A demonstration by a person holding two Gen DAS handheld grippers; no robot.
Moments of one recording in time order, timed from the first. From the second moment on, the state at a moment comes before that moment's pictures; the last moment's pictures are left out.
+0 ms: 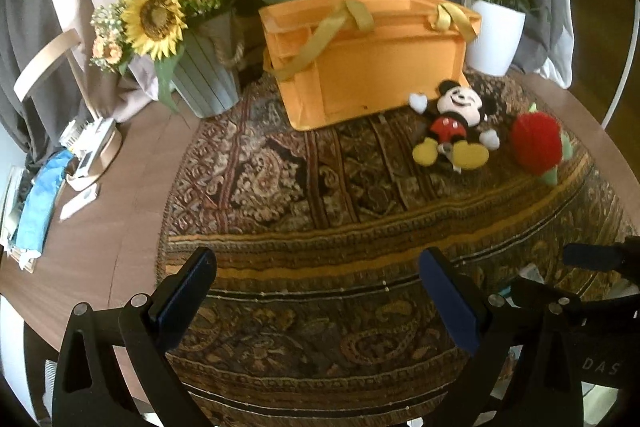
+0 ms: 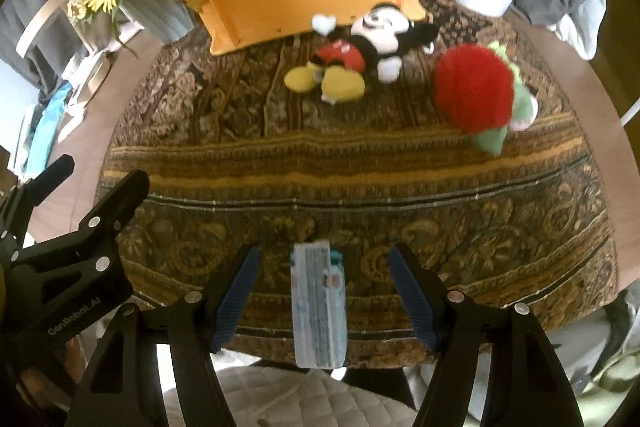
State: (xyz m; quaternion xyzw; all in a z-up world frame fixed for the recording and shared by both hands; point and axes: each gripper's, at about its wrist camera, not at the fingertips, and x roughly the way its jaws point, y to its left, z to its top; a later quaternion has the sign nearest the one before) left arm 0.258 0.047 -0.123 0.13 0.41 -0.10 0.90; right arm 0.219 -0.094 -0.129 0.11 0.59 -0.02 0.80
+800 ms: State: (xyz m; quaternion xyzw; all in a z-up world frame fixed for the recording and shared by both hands) left arm 0.260 0.037 -0.158 0.14 0.47 -0.11 0.87; right arm 0.217 -0.095 -0.174 0.13 0.63 0.01 0.76
